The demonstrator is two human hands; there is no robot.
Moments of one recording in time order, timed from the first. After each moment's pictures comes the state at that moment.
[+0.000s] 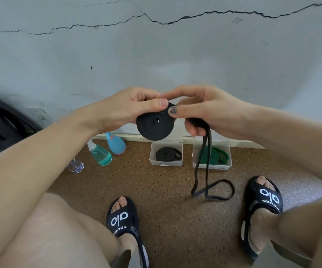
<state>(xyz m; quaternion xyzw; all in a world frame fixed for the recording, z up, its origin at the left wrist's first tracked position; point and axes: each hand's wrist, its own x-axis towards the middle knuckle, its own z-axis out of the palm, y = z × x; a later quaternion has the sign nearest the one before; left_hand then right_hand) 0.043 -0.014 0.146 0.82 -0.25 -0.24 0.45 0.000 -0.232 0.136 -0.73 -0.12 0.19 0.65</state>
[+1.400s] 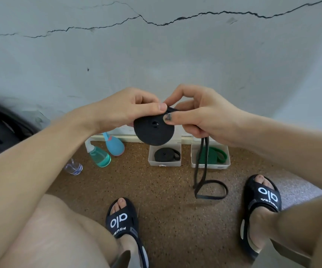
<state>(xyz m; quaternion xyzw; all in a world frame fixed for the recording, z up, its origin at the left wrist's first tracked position) 0.048 -0.014 0.146 0.84 -0.26 -0.24 0.41 -0.008 -0.229 0.130 -0.72 -0.11 0.15 0.67</state>
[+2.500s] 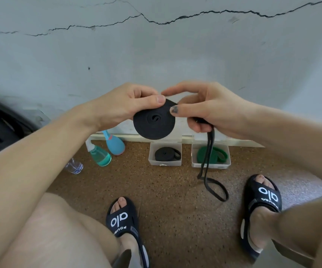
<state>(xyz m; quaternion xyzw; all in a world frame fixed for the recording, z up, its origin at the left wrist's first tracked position) 0.047 -0.014 0.147 0.83 -0.26 -0.22 0.45 -0.004 -0.238 0.139 -0.74 -0.12 0.17 0.64</state>
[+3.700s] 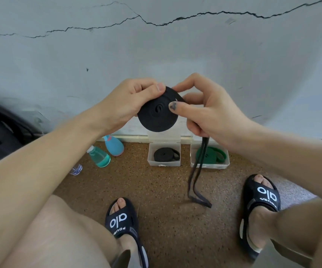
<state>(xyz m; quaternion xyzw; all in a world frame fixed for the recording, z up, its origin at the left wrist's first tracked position) 0.043 -0.028 0.147 0.80 -0.23 -0.14 0.53 -0.019 -0.230 0.128 -0.74 -0.08 0.04 0.67</state>
